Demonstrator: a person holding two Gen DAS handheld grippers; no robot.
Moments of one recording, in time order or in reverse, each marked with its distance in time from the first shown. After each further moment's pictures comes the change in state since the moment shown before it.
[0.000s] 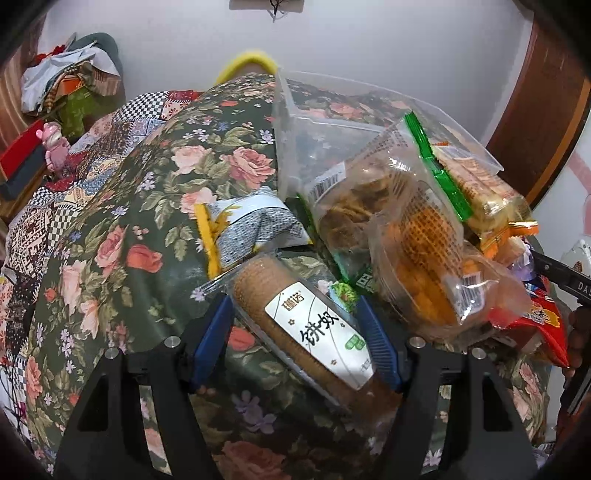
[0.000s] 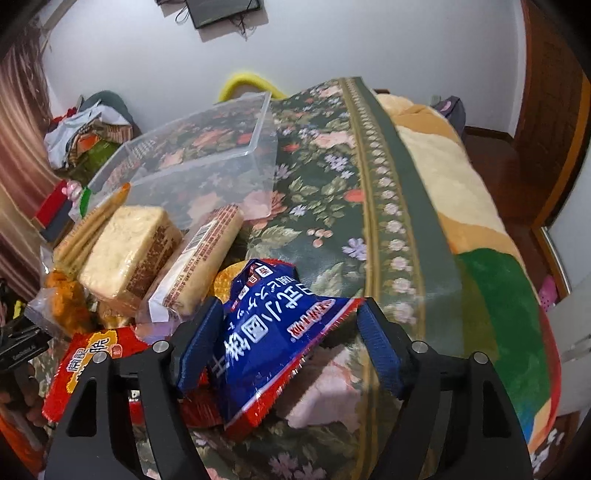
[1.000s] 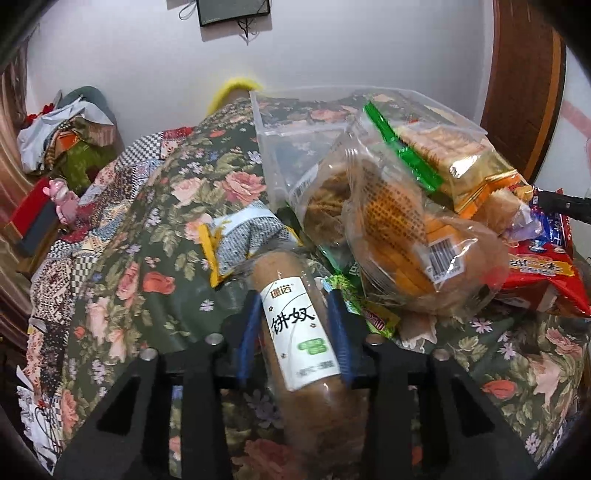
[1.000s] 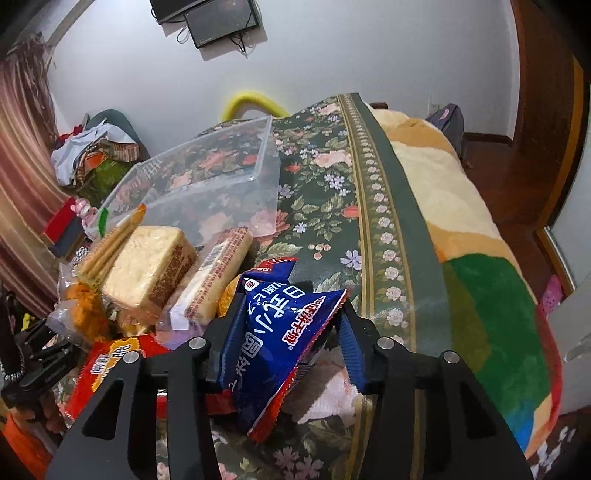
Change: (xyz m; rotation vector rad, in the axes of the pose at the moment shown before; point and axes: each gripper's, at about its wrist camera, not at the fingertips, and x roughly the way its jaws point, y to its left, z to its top) left arm -0.015 -0.018 -0.011 0.180 -0.069 0.091; right arm -0.026 -0.007 0.004 0.020 -0.079 0.019
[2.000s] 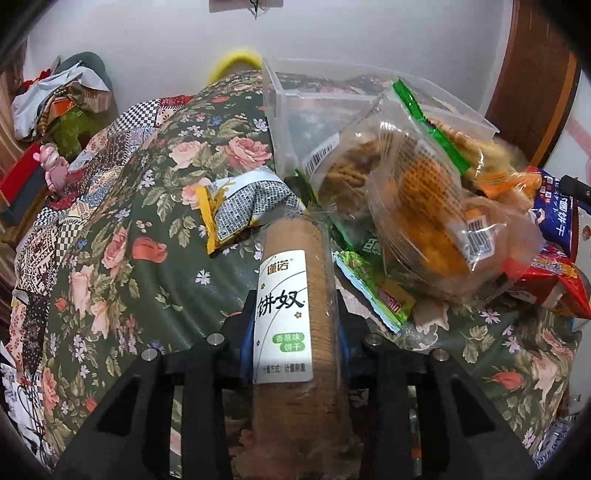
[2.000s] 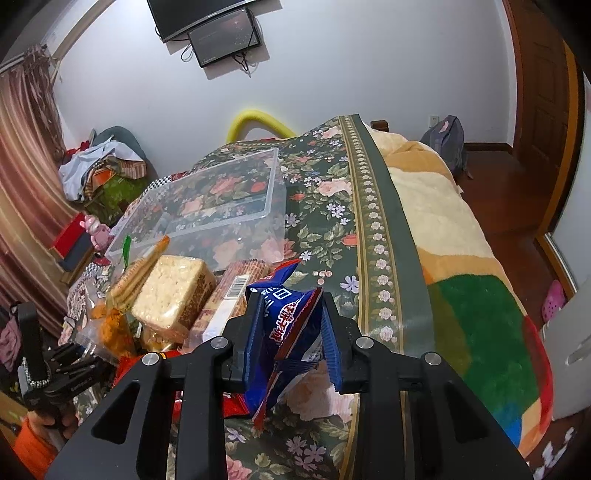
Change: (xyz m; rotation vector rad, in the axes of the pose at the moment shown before) left arm 0.015 0.014 -0.008 -0.074 0.088 -0.061; right arm -0.017 0.004 0.010 0.018 -0.063 0.028
